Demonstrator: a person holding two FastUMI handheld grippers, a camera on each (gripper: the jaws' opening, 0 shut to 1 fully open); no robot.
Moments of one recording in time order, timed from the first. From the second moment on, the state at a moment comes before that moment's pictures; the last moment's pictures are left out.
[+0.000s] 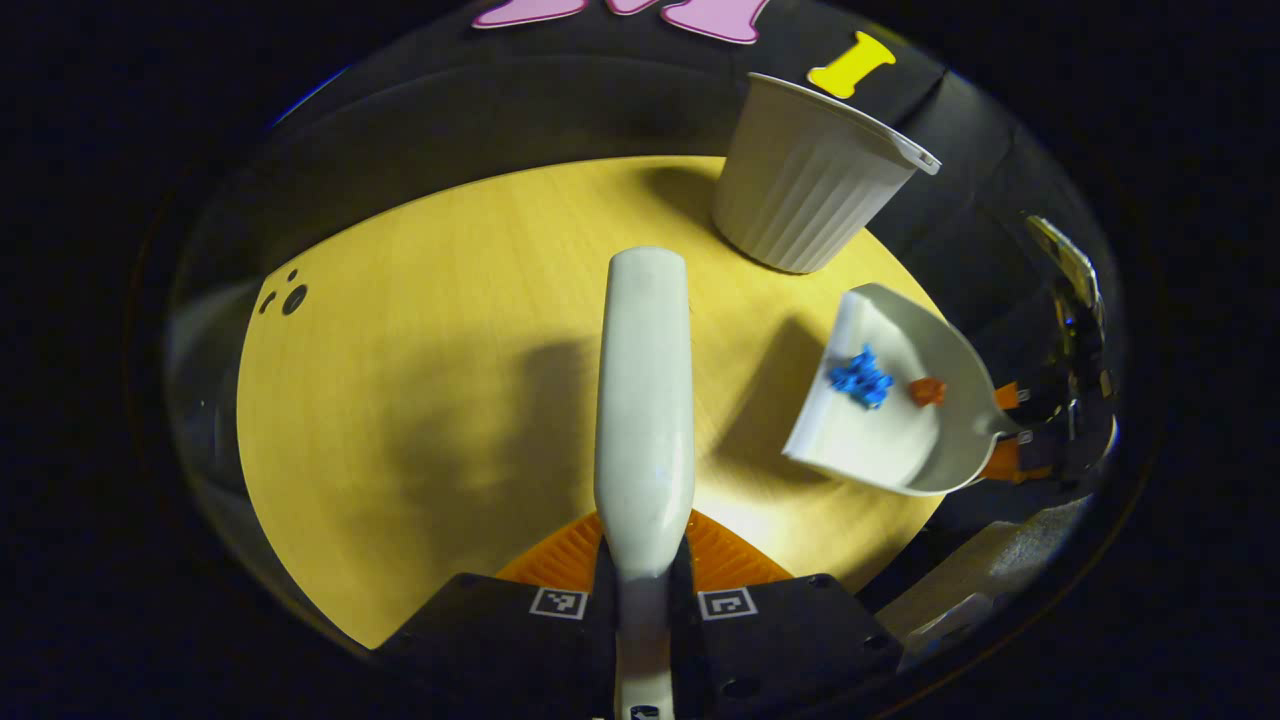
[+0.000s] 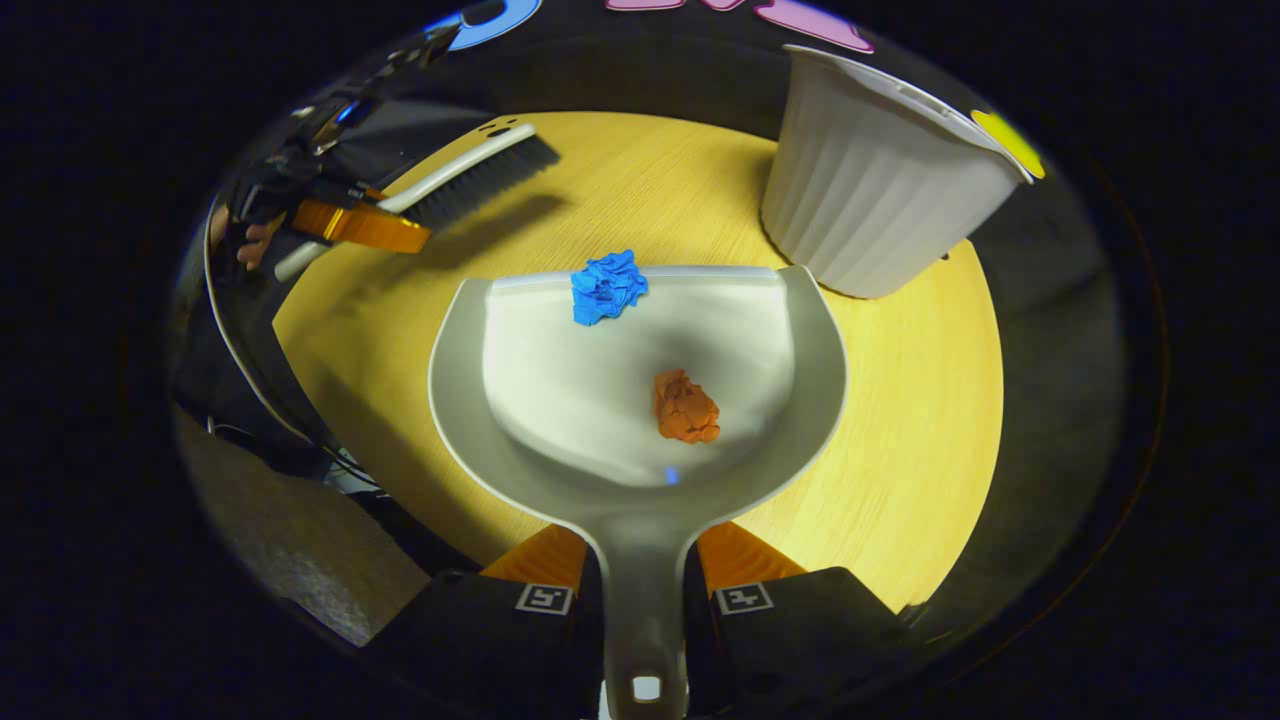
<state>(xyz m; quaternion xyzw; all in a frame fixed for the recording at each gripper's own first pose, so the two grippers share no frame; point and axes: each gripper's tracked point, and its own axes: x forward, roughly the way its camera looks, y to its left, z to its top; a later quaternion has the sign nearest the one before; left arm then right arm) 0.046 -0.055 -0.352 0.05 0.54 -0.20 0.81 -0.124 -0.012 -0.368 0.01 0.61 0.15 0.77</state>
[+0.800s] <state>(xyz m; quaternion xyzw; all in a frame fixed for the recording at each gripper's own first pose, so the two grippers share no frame) -0.039 -0.016 -0.391 0.03 0.56 -0.22 0.80 -0.007 -0.197 -0.160 -0.01 0.55 -0.02 0.84</state>
